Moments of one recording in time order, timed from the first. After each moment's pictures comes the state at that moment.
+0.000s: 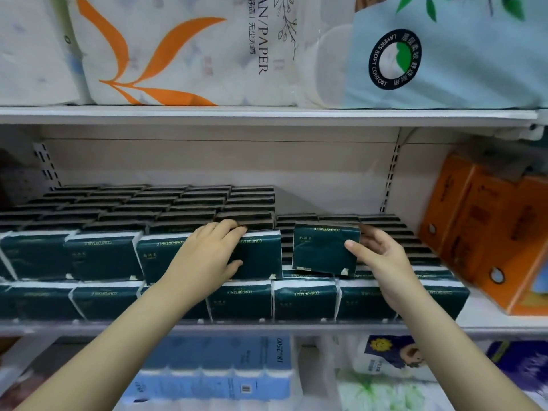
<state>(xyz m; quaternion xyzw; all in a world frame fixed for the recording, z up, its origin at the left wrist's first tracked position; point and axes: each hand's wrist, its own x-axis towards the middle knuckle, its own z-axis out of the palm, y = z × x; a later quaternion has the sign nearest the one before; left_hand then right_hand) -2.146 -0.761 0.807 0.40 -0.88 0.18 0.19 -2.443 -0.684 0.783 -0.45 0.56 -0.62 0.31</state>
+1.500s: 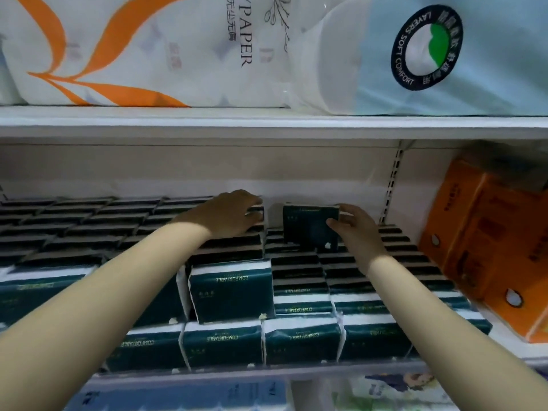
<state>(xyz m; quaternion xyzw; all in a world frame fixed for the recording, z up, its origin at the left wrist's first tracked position) -2.223 -0.866 0.881 0.43 -0.90 -0.07 0.06 -2.461 -0.800 0.806 -0.41 0.62 -0.62 0.26</state>
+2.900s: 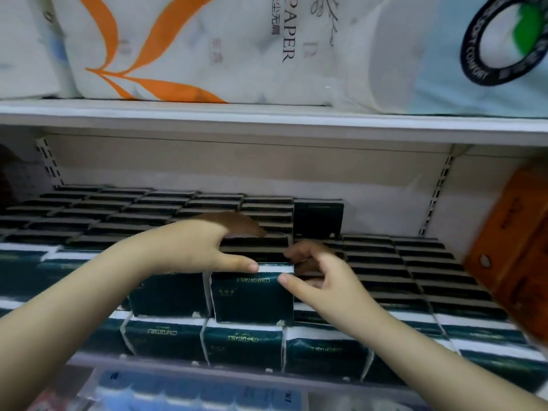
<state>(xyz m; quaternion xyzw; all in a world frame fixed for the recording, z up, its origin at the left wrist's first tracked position) -2.148 -0.804 0.891 0.47 -0.87 -0.12 0.01 -2.367 -0.748 0.804 -0.68 0.51 -0.44 0.28</state>
